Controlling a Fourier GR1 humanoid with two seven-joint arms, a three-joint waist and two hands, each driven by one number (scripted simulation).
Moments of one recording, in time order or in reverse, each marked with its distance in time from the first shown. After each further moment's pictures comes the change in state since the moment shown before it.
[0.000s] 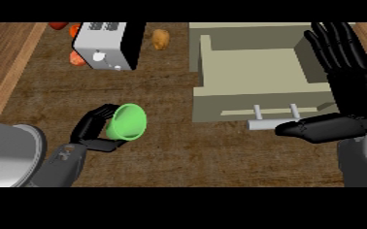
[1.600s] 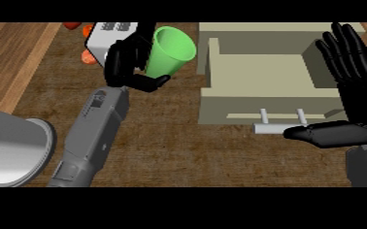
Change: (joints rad) left arm -0.247 -0.213 0.079 -0.472 0.193 0.345 0.218; right arm 0.075 -0.011 -0.036 -0.008 0.023 0.004 -0.028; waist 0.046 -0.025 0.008
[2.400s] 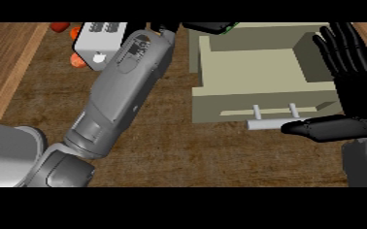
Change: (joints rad) left arm -0.469 -0.028 -0.210 0.100 0.097 0.362 0.443; right arm -0.037 0.005 -0.003 0.037 -0.004 0.009 -0.030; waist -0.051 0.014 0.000
